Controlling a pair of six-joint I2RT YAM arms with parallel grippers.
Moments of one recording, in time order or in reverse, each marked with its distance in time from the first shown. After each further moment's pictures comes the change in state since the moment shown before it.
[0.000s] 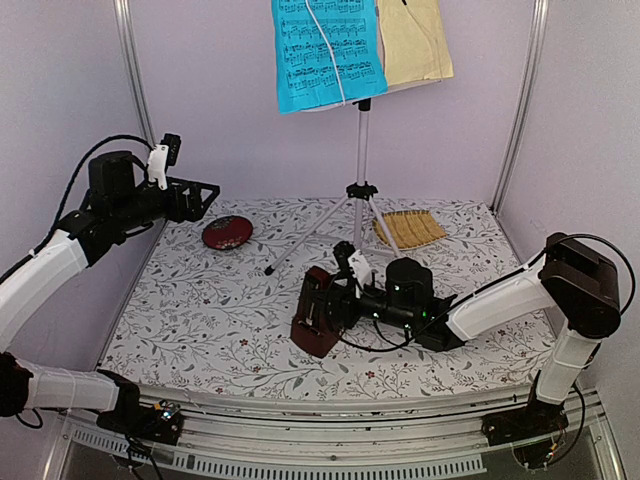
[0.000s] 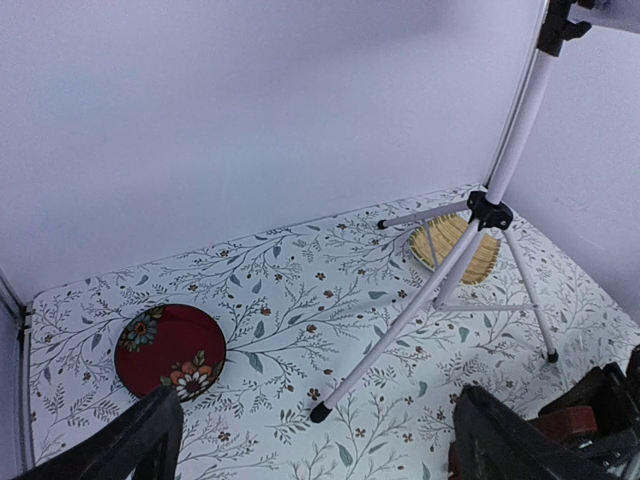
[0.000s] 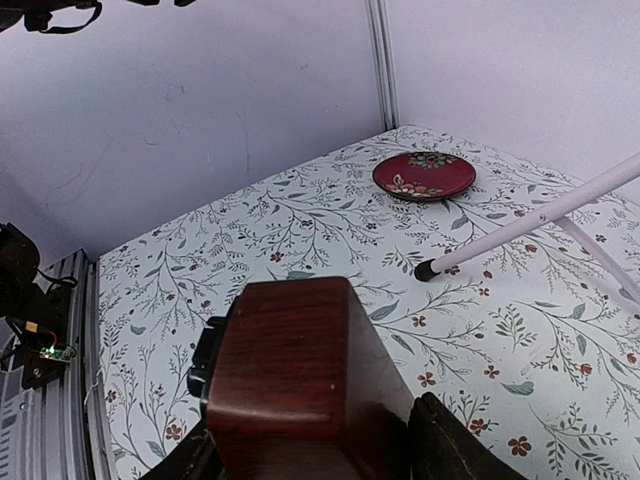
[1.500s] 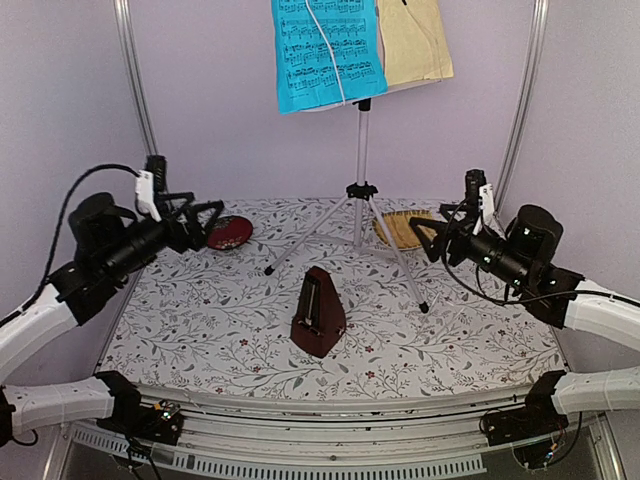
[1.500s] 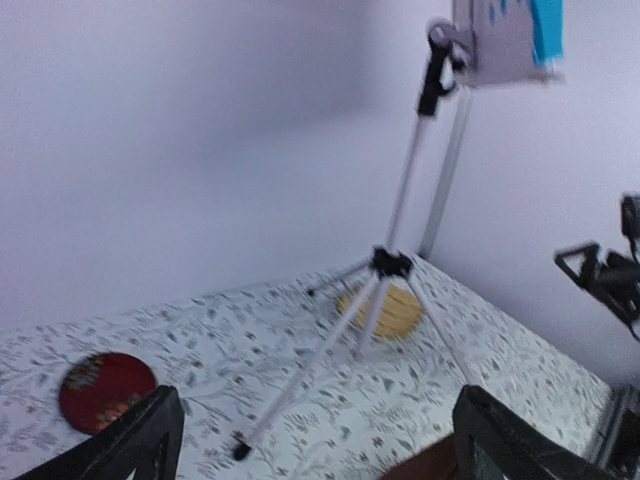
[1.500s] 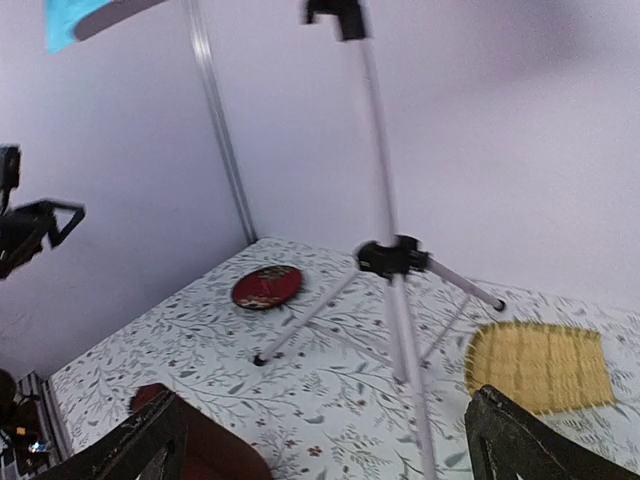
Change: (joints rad) left arm -0.219 -0.285 -0.285 0.272 -0.148 -0.114; right arm -0.328 -0.781 -0.133 -0.470 -0.042 0.000
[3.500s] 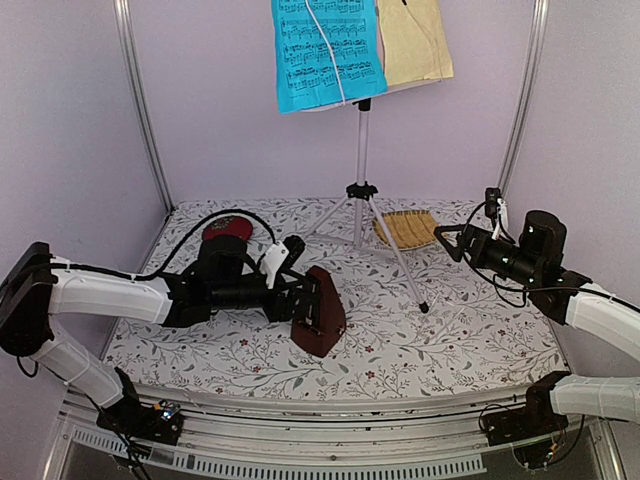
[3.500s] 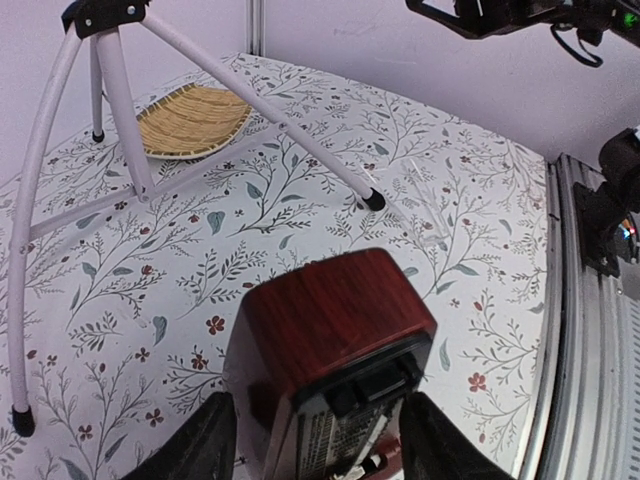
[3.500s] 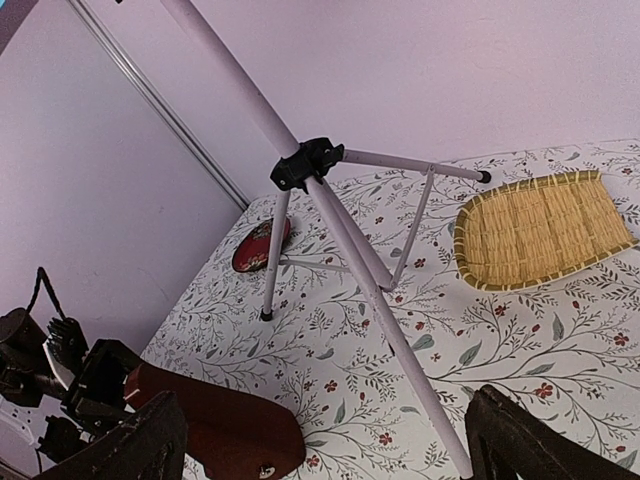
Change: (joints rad) left arm -0.359 0.638 -0.028 0.261 0.139 0.162; right arm -0.317 -0.024 -0.070 -0.154 -0.257 0.336
